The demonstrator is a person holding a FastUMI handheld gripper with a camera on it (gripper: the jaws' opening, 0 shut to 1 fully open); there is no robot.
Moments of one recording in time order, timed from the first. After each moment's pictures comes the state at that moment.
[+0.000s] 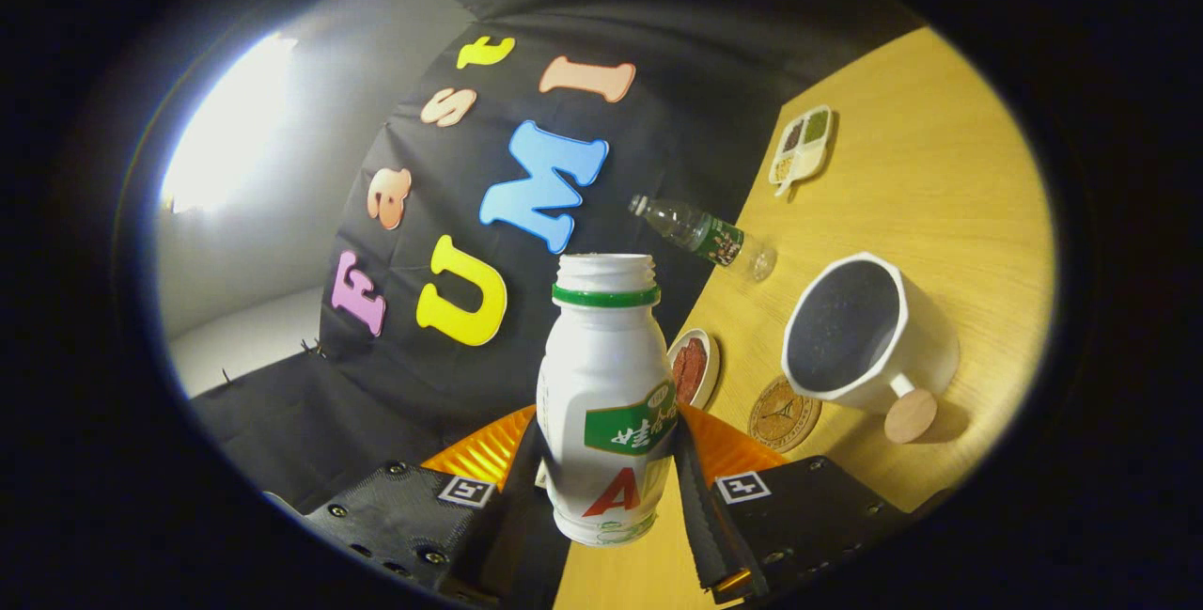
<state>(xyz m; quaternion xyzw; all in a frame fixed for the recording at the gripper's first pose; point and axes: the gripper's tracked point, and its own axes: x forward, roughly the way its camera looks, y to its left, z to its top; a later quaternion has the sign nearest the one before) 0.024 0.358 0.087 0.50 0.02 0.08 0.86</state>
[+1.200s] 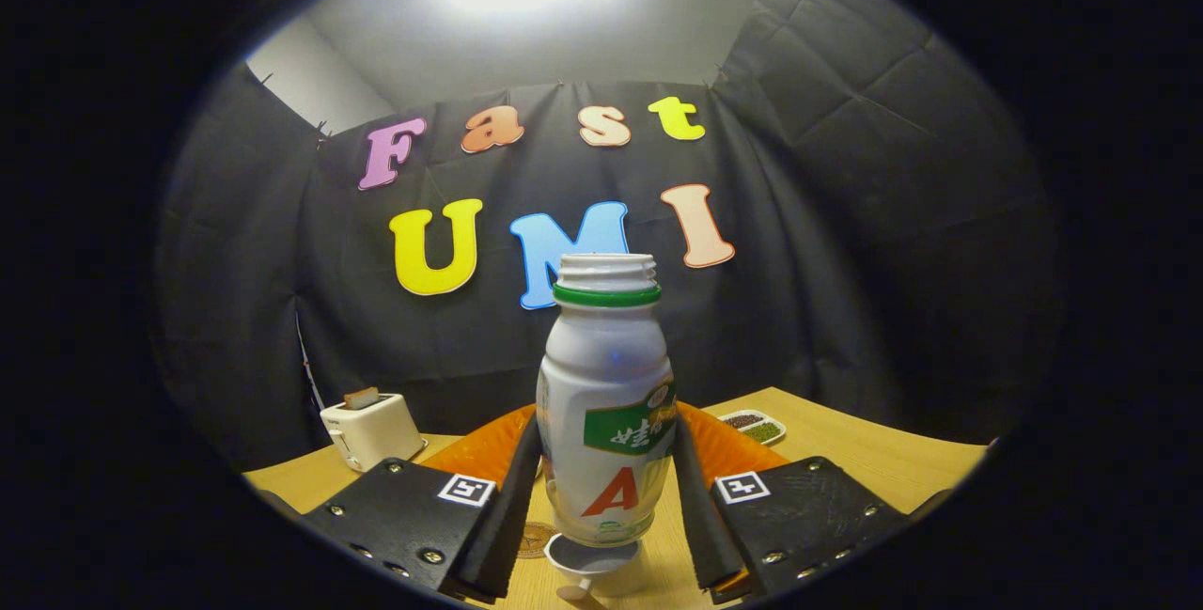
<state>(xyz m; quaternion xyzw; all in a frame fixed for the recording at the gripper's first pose) 0.007 0.236 0.160 0.09 -0.06 -0.04 0.99</state>
